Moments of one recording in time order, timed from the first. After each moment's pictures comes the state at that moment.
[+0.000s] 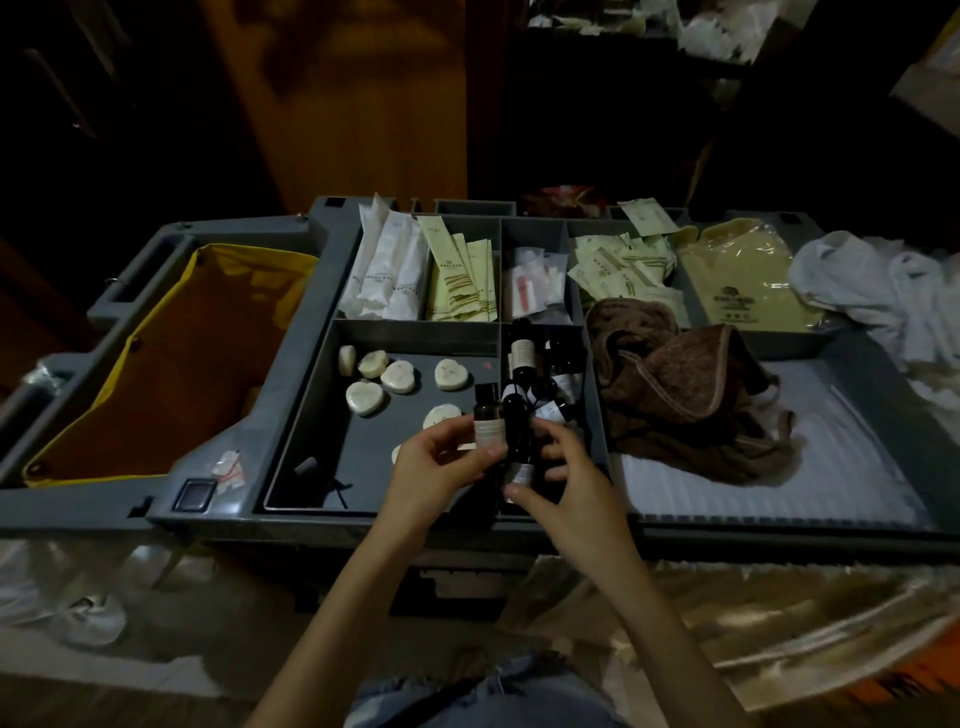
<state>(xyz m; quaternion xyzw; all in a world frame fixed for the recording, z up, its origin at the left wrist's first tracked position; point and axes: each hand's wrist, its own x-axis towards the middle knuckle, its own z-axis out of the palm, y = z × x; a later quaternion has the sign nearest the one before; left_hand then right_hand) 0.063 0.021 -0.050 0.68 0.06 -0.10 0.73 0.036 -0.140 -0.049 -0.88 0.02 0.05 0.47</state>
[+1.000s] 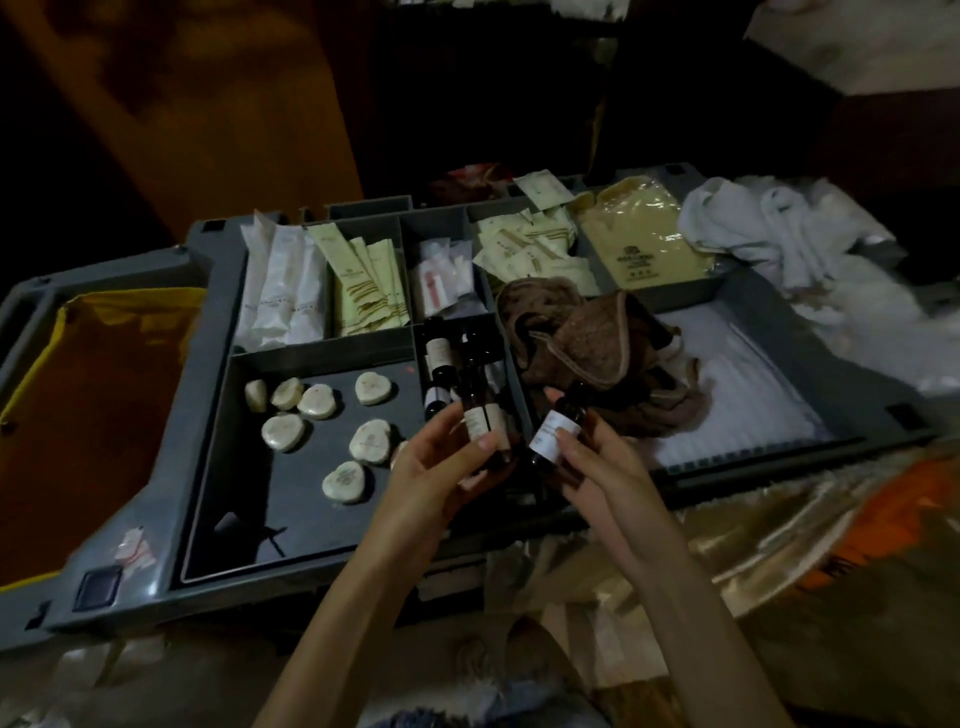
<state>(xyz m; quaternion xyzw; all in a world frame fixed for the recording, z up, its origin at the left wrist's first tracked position) 0.055 -0.029 -0.011 0.56 0.03 -0.23 0.80 0.023 -0.200 -0.037 -0.49 0.13 0.04 0.86</state>
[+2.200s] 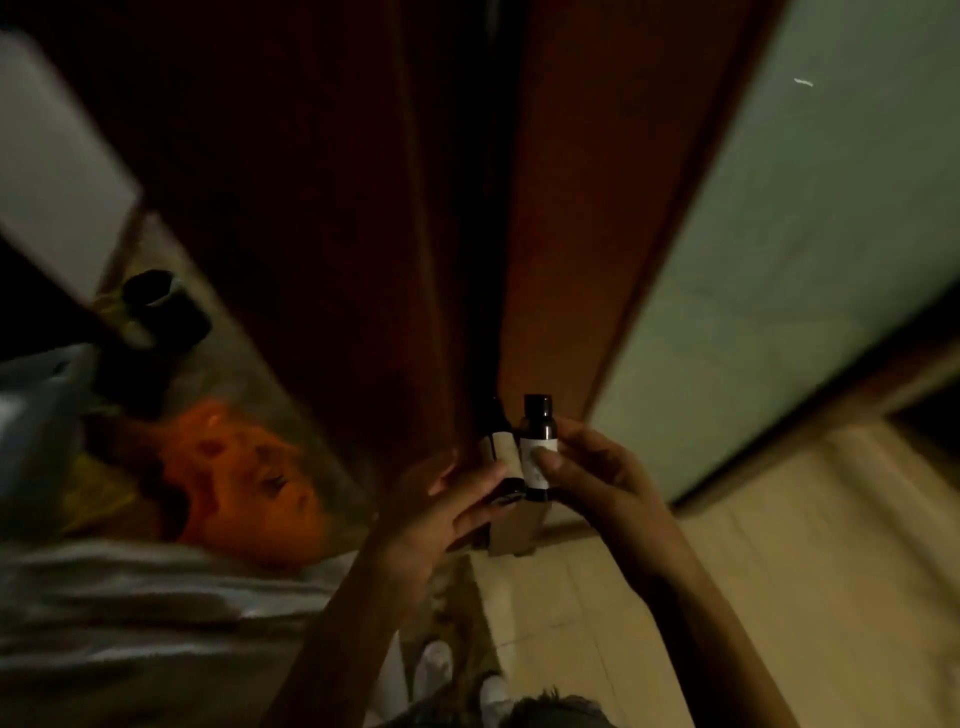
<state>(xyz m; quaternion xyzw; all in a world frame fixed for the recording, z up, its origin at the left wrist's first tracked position) -0.342 -0.348 0.023 0.45 -0.38 -0.74 0.33 -0.508 -0.296 0.013 -0.37 0.52 -0.55 0.54</state>
